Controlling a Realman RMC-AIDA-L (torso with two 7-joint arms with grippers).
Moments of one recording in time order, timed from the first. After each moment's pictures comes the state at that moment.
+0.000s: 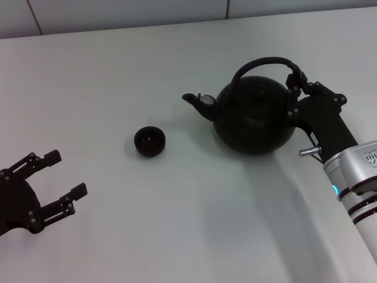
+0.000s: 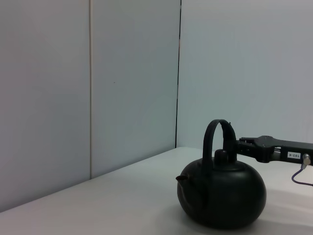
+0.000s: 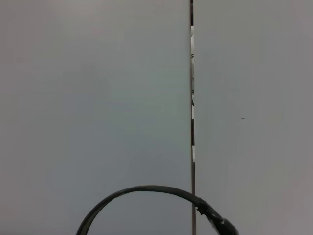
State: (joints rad) left arm -0.31 -2.04 0.40 0.39 2.00 1.70 -0.75; right arm 0.40 2.09 0.01 0.44 -1.44 -1.34 -0.18
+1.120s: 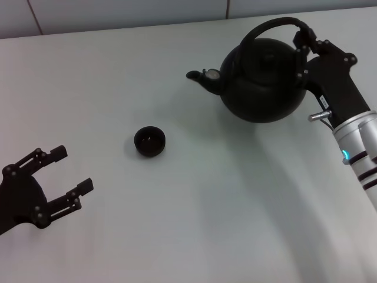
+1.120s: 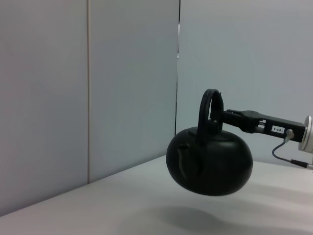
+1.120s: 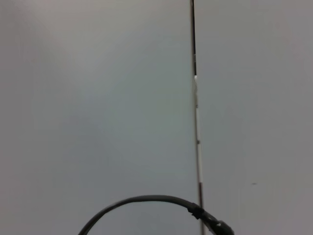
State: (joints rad) left arm -0.32 -2.06 0.40 0.38 2.00 1.69 -0.75; right arm 0.48 2.08 0.02 0.30 -1.48 -1.41 -0.02
